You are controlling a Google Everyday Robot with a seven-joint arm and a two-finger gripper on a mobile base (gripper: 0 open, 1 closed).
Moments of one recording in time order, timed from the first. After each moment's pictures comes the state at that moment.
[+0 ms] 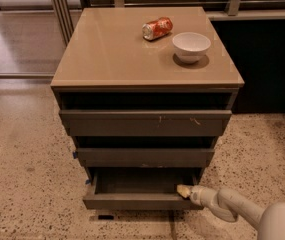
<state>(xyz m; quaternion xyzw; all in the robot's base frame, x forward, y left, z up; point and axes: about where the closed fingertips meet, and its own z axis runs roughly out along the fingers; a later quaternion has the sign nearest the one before) 0.610 -0.201 0.197 -0.06 0.88 0.32 0.34</state>
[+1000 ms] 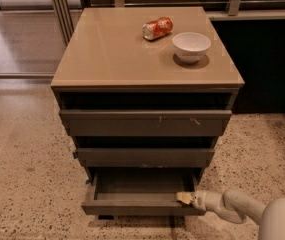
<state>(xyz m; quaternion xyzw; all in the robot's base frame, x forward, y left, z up) 0.560 -0.192 0.214 -0.08 0.87 0.39 0.28</state>
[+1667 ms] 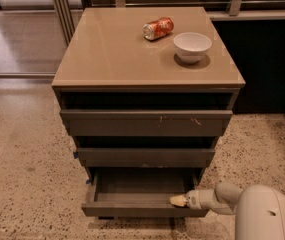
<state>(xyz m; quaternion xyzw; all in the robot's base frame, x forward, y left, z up) 0.541 -0.158 0.190 -0.14 0.88 0.42 0.19</state>
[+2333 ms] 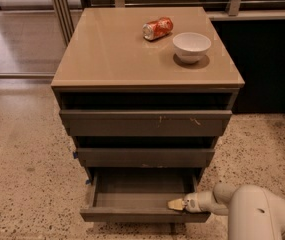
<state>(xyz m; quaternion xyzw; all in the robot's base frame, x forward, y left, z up) 0.524 -0.146 0.181 -0.15 0.87 0.45 0.16</state>
